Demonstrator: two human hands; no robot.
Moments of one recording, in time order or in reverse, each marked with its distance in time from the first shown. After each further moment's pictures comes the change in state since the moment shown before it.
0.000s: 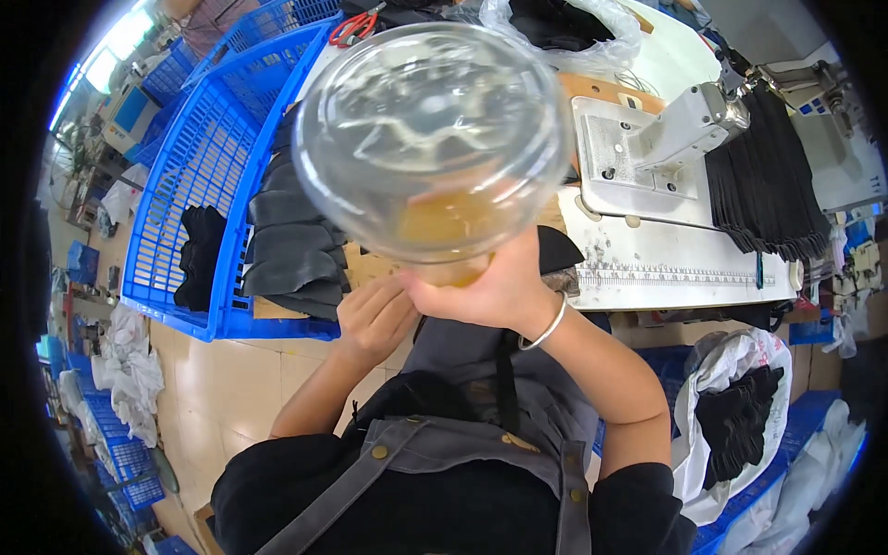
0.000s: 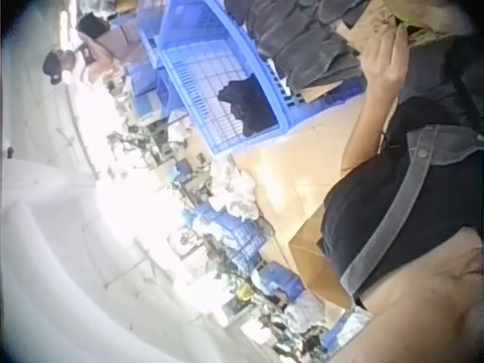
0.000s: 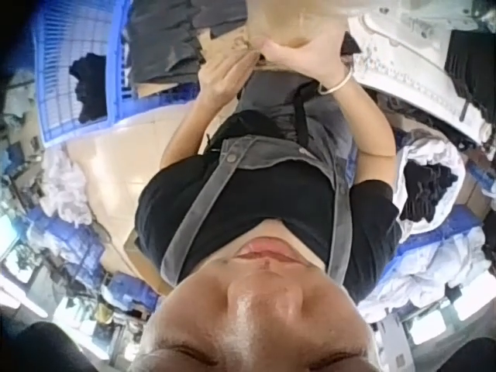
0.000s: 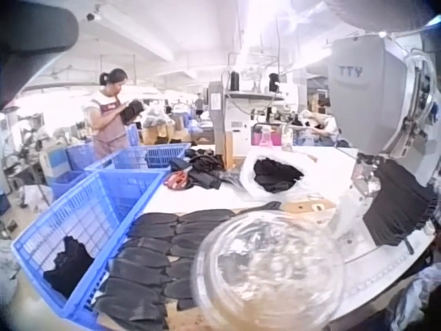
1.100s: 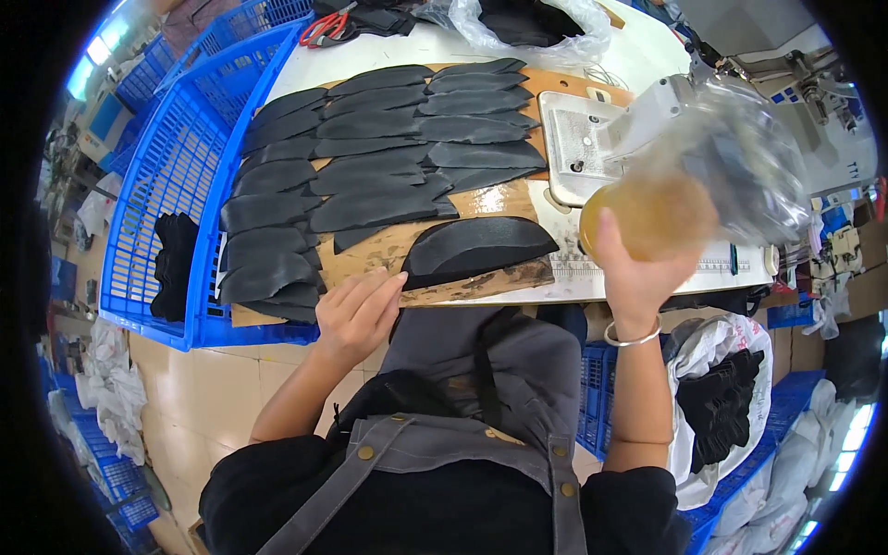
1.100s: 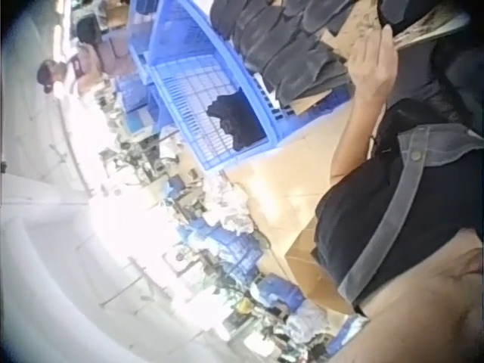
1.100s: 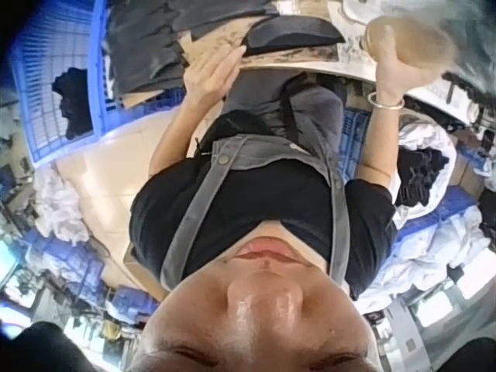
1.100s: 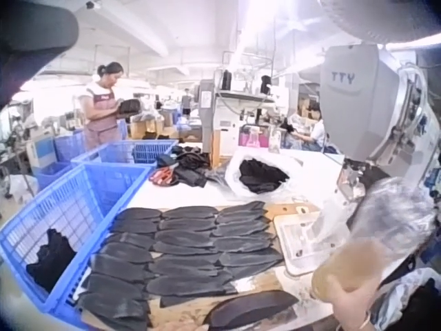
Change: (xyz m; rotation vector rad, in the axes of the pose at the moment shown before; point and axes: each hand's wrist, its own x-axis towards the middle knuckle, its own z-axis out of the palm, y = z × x) left_hand -0.003 -0.004 0.006 0.038 -0.011 0.016; right_hand -0.044 -0.017 -0.090 -0.619 0.676 0.043
